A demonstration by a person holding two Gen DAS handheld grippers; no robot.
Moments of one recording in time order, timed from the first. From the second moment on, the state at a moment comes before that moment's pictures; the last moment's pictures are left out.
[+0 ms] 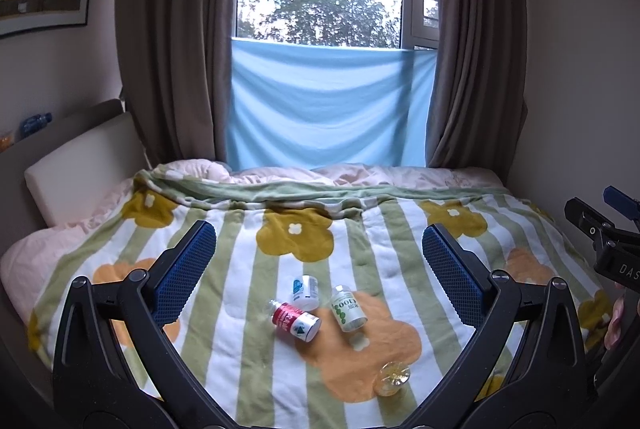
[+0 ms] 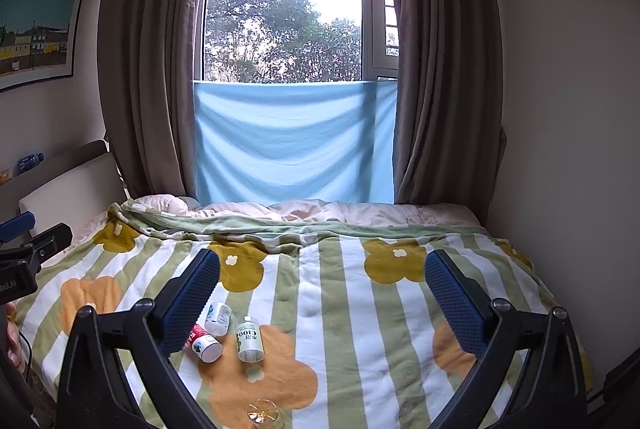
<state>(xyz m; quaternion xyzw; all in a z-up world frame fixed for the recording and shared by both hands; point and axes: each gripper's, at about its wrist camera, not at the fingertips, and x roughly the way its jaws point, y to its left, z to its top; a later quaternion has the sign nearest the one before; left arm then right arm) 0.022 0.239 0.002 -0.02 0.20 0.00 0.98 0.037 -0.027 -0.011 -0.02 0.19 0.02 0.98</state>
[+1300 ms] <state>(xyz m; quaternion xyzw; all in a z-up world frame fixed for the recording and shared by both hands) 0.015 0.243 0.008 -0.02 0.17 0.00 0.99 0.034 -0.026 -0.009 -0.01 0.19 0.02 0.98</state>
